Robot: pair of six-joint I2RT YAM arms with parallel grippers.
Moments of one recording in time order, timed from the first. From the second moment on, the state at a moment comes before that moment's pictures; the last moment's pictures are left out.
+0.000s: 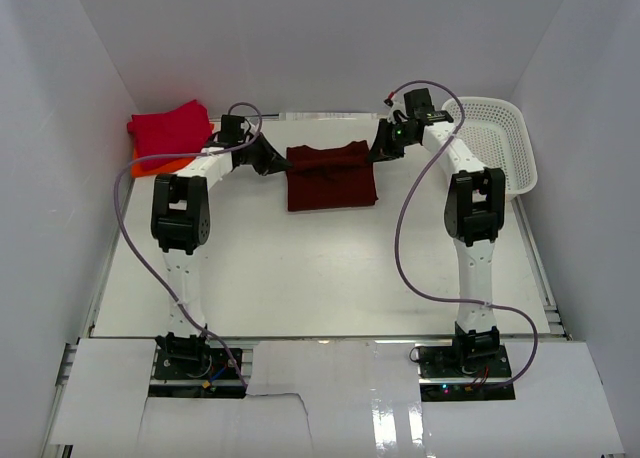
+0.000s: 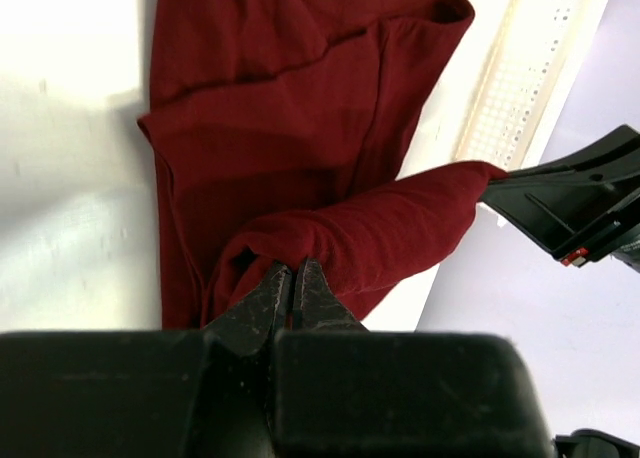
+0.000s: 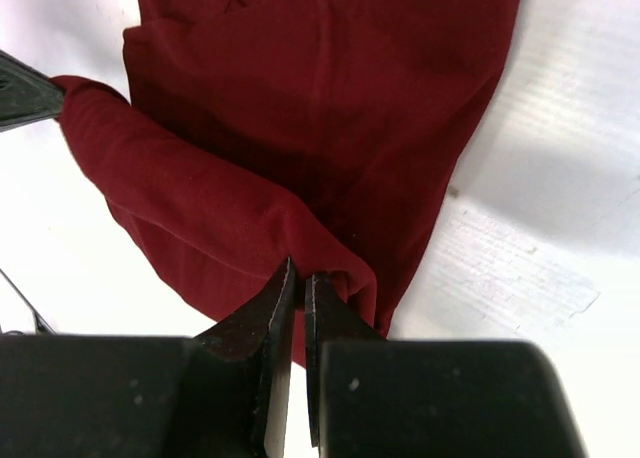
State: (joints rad) left arm -0.14 2.23 1.71 -0.27 0.65 -0.82; right arm 0.21 2.34 2.11 -0.72 -0.59 0.22
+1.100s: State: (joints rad) left arm -0.13 2.40 1.70 0.01 0.62 -0.90; right arm 0.18 2.49 1.92 -0.14 -0.74 0.41
